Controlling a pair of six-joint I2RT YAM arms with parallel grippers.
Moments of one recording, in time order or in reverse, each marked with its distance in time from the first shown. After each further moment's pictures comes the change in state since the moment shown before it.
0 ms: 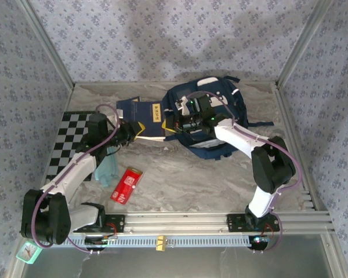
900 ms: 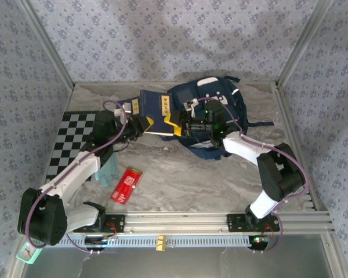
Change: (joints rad) left arm -0.133 0.000 0.058 0.078 -0.113 -0.002; right arm -0.051 -0.115 -0.295 0.595 -0.137 0.447
